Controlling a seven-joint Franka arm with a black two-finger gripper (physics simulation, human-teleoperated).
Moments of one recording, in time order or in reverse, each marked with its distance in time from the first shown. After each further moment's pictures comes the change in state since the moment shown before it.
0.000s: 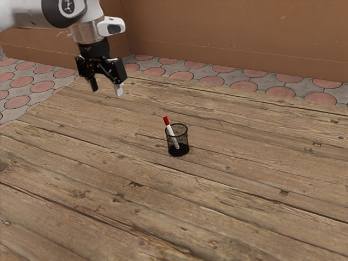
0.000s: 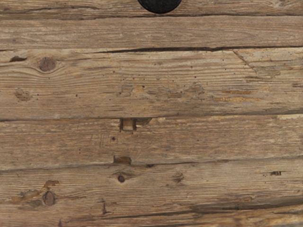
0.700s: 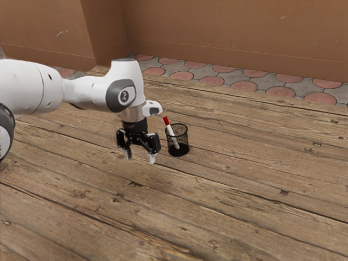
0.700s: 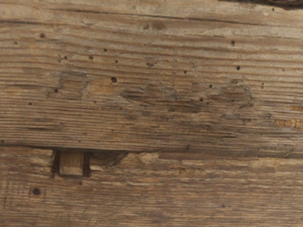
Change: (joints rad) arm -0.005 0.342 -0.030 -0.203 -0.066 0.401 -0.079
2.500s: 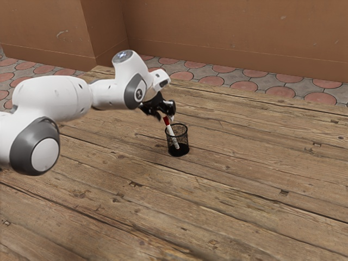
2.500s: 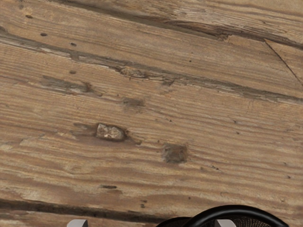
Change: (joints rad) arm 0.005 0.342 0.062 0.426 -0.110 0.475 0.030
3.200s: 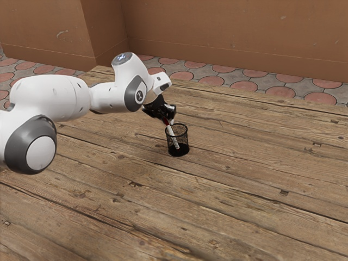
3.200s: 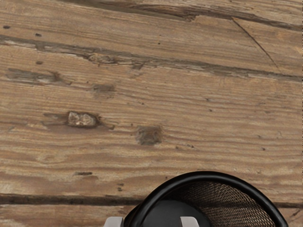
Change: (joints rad) arm 0.000 -0.026 -0.020 -0.056 -0.039 0.020 0.111
